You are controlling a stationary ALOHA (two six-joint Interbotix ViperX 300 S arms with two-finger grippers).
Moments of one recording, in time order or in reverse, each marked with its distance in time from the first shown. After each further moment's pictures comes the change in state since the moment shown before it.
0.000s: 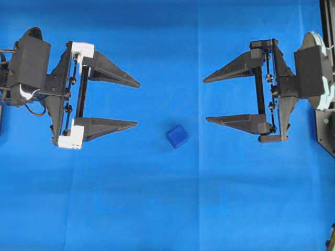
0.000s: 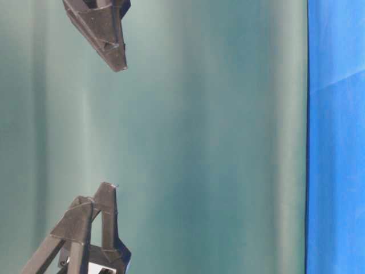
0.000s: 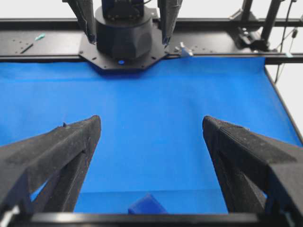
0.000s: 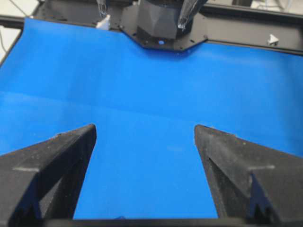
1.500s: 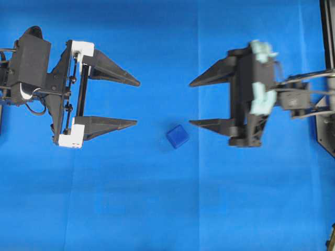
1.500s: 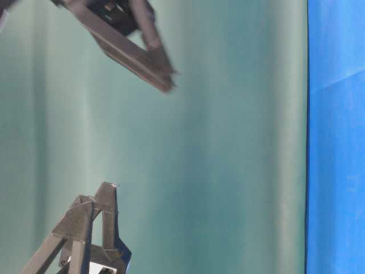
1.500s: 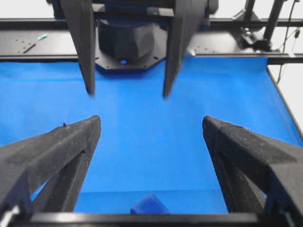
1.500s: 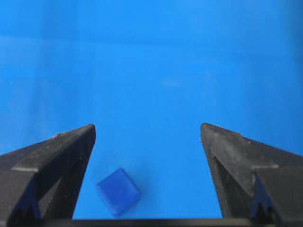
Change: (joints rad) left arm 0.005 0.000 0.000 -0.002 0.003 0.003; right arm 0.066 0.129 -0.161 0.089 0.345 0.002
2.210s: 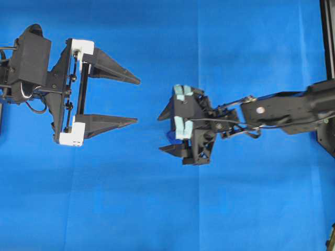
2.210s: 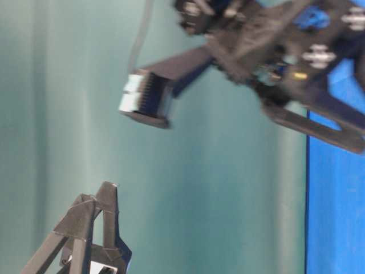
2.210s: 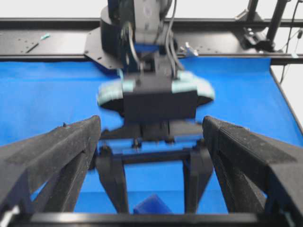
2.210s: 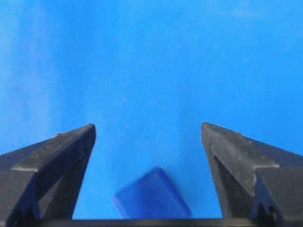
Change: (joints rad) left arm 0.008 0.000 0.000 0.002 0.000 0.000; right arm -0.015 0.474 -0.026 0.049 -0.291 0.005
